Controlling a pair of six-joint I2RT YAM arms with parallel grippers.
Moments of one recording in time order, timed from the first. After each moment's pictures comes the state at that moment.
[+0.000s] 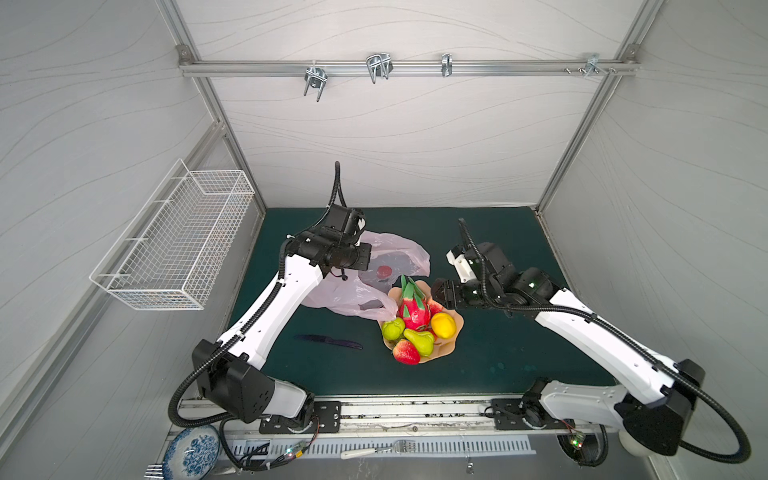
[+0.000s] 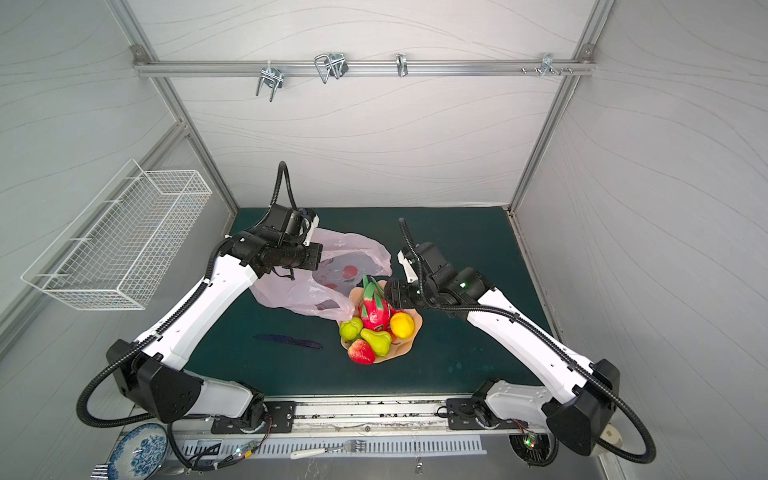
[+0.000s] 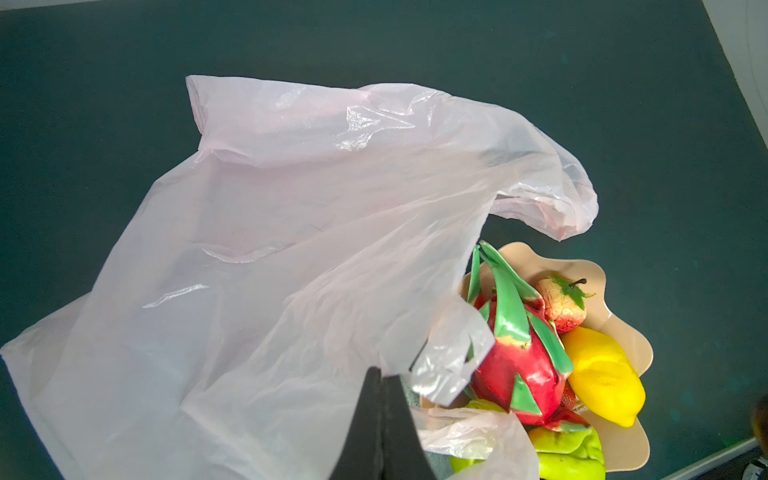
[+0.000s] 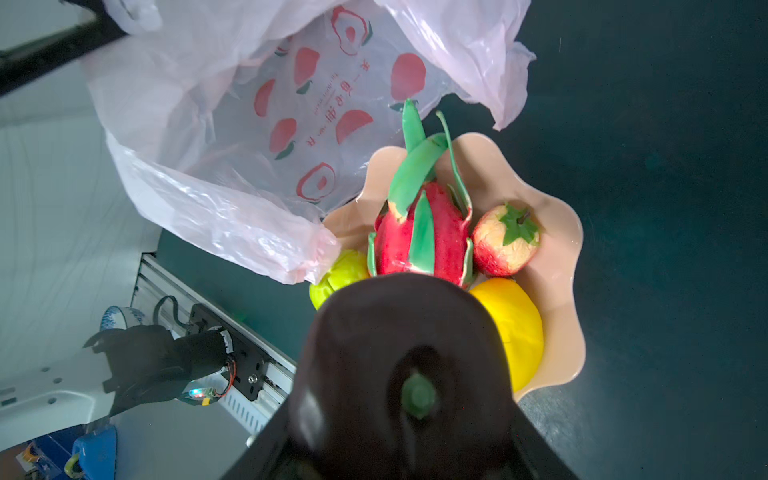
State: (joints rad) left arm -0.41 1.42 1.45 -0.96 0.00 -0.21; right arm 0.78 1.19 1.18 -0.85 -0.18 0.53
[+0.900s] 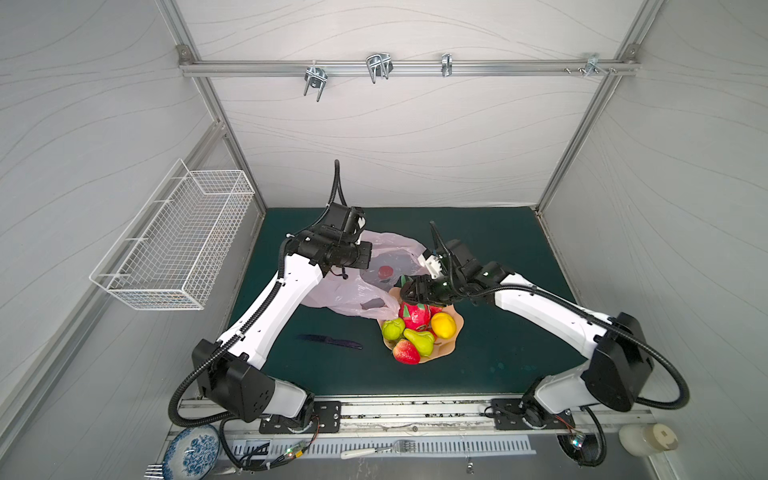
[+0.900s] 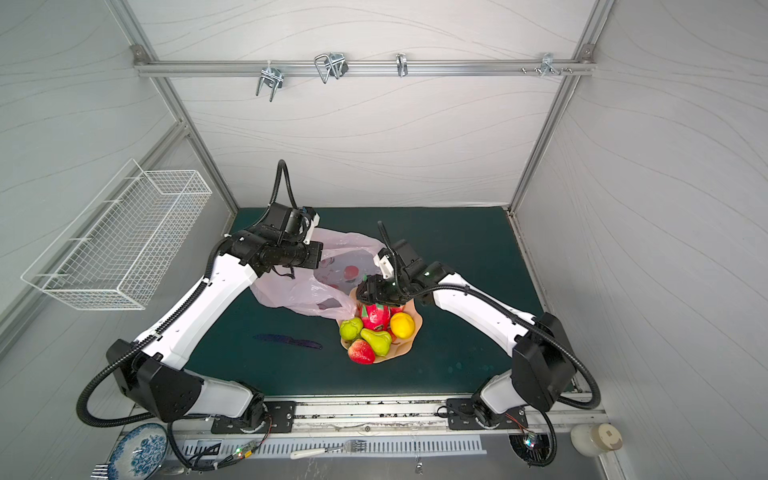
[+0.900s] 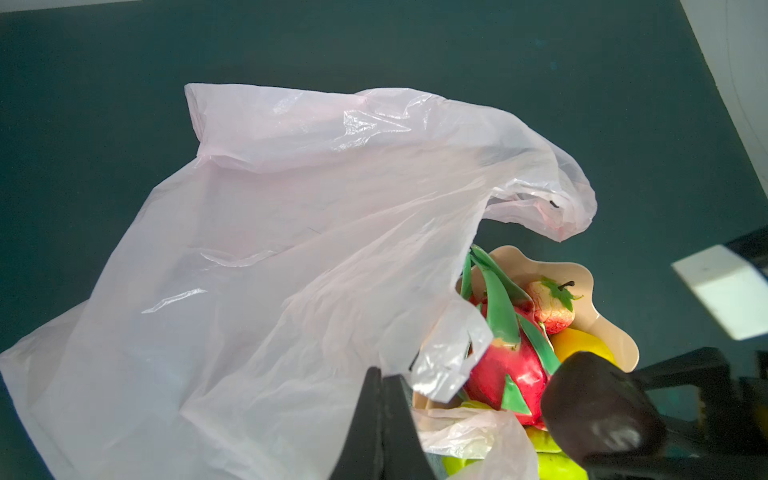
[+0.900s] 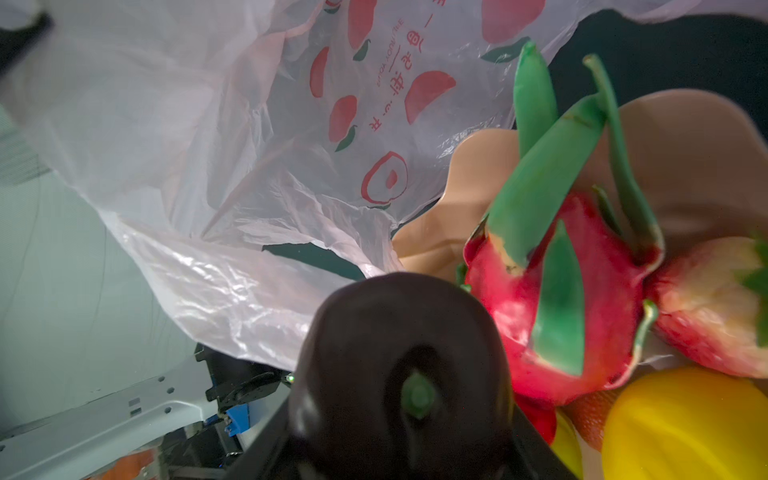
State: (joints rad) left arm -0.41 1.42 1.47 -0.96 0.03 -0.22; right arm 0.77 1.49 1.15 -0.54 -0.50 0.72
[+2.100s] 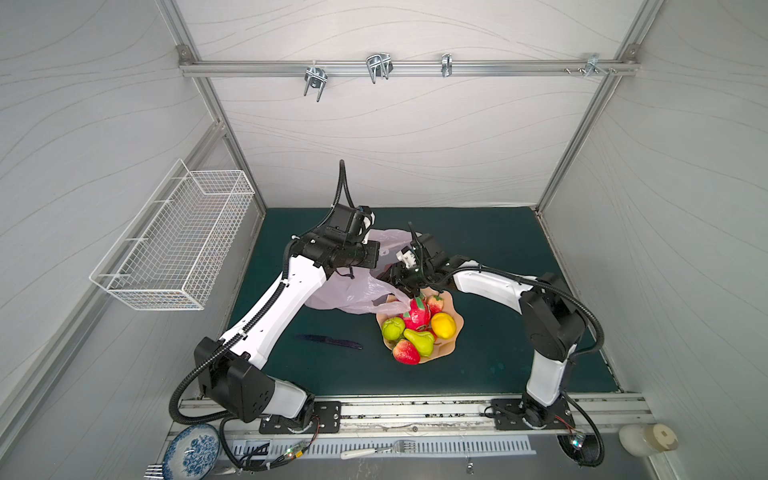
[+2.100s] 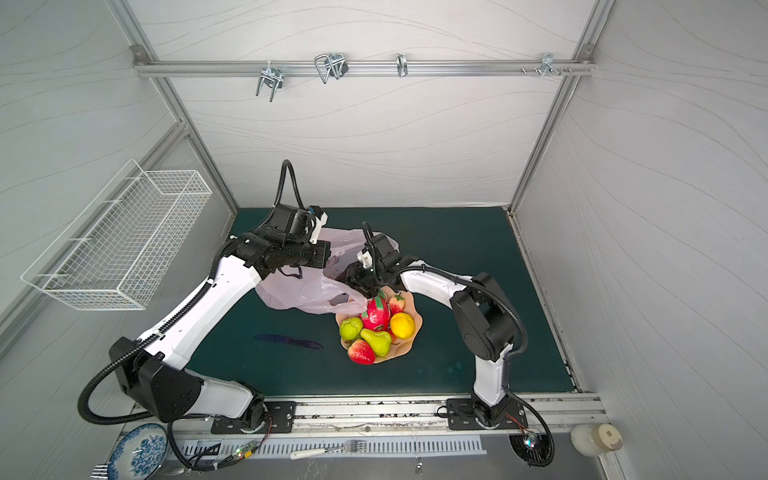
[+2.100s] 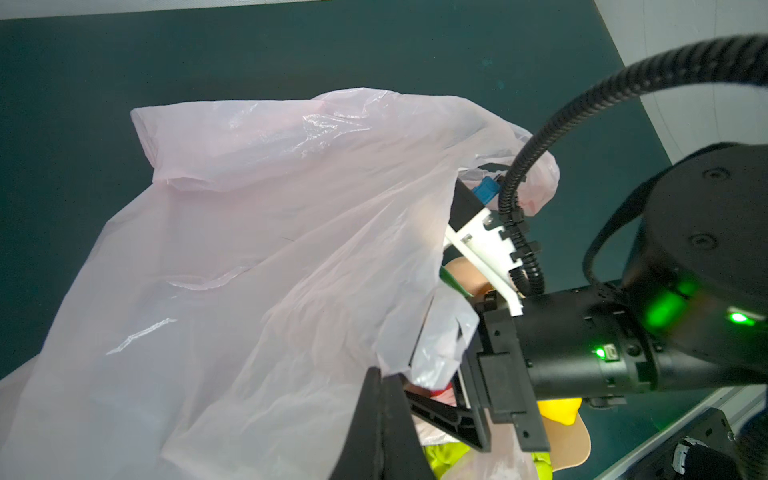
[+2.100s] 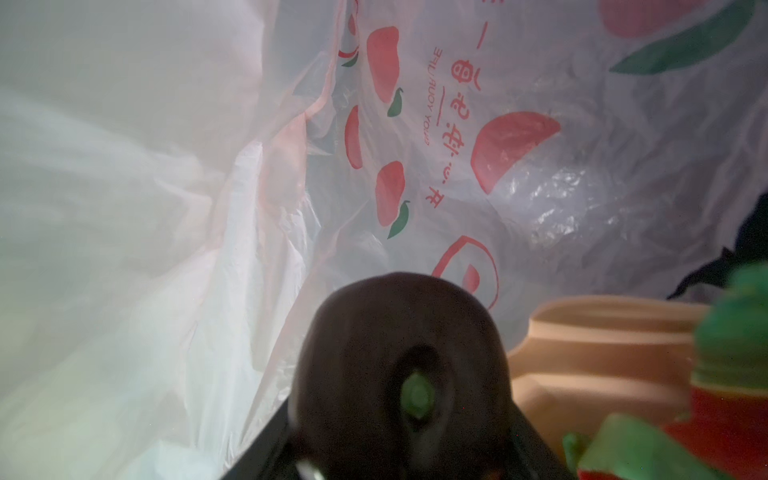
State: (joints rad) left arm -0.44 1.42 1.44 -0.87 0.09 -0.25; right arm 0.77 1.87 1.29 -0.18 -0.65 1.06
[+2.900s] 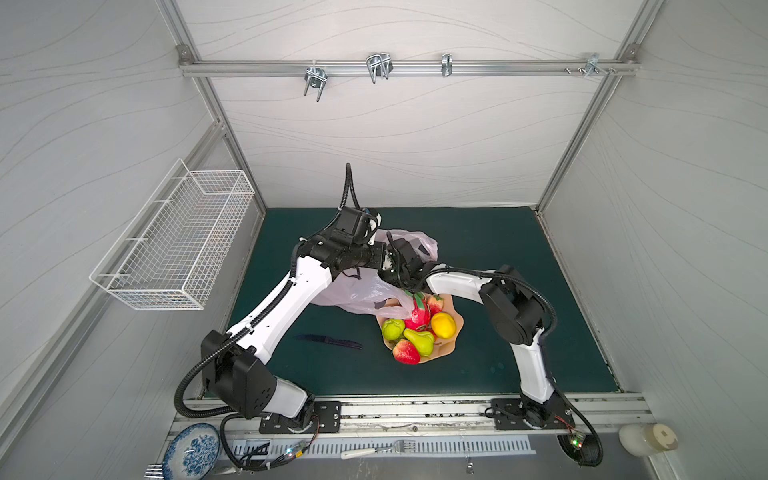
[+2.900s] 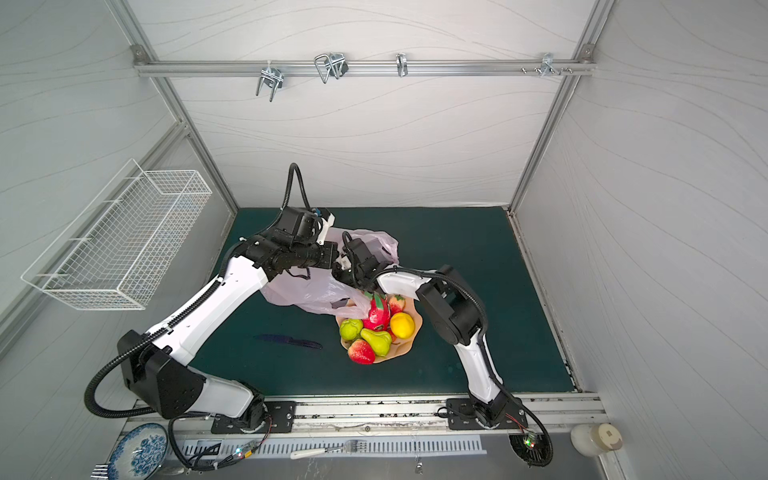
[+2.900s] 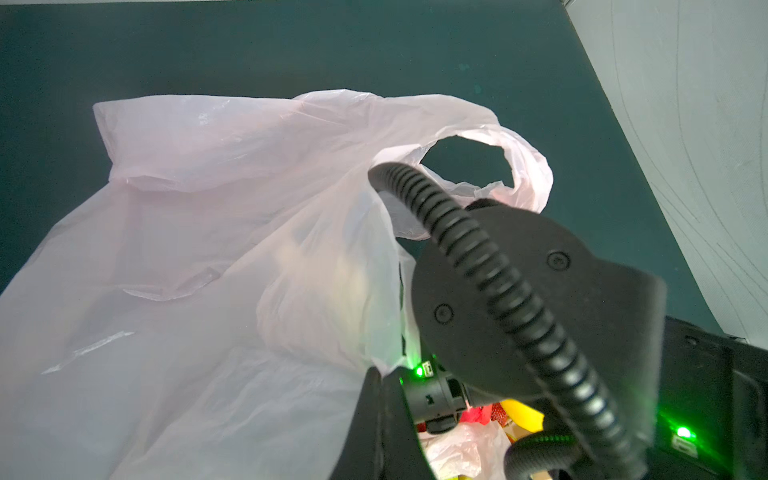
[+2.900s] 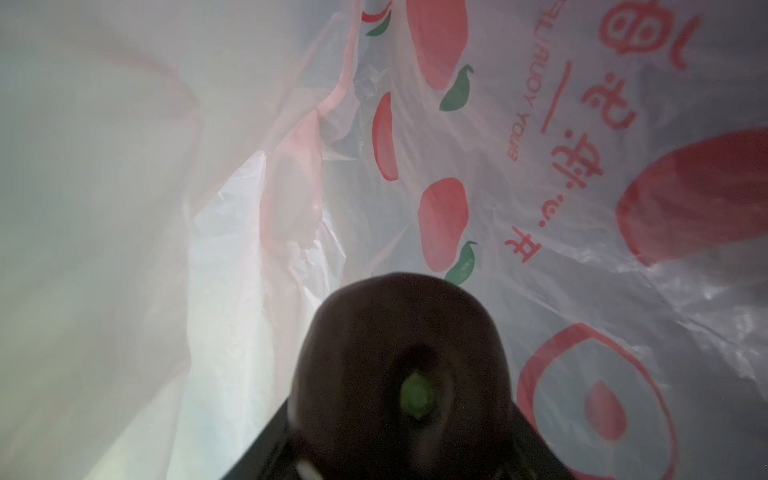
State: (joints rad) left arm -0.47 1.44 1.40 -0.78 0.13 -0.28; right arm 0.85 2.11 1.45 0.06 -0.71 1.31
